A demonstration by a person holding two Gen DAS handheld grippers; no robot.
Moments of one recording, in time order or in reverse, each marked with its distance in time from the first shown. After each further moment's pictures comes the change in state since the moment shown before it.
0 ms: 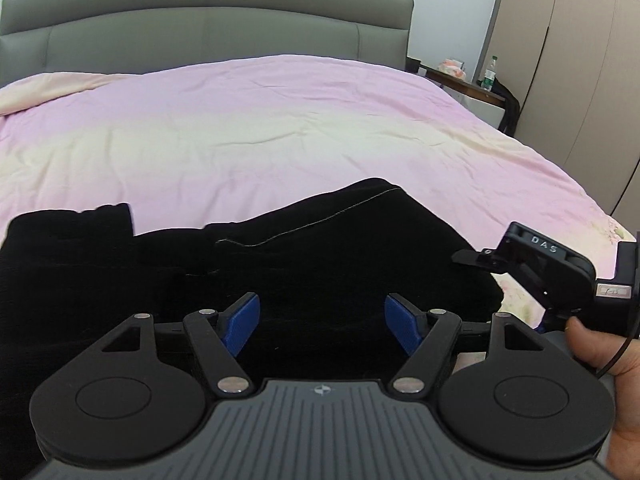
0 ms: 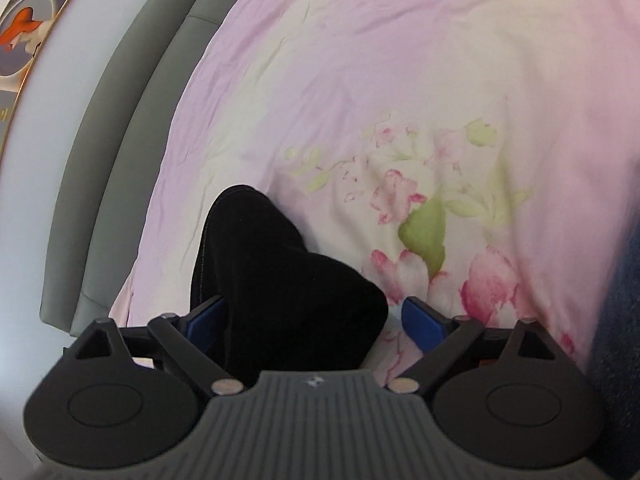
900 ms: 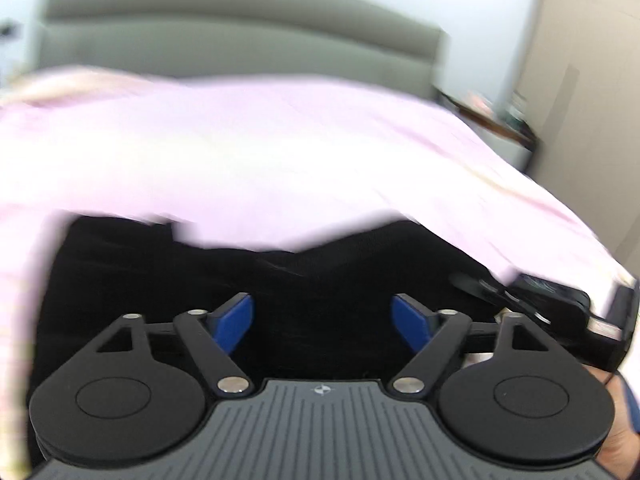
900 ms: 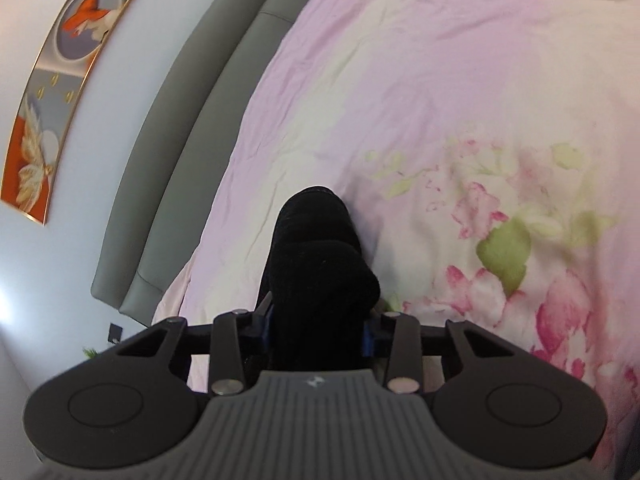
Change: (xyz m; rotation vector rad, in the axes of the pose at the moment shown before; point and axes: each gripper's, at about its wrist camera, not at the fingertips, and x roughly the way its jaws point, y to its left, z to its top) left arm -0.075 0.043 0.002 -0.122 -0.094 0.128; right arm 0.009 0.004 0.003 -0.056 0.013 0.219
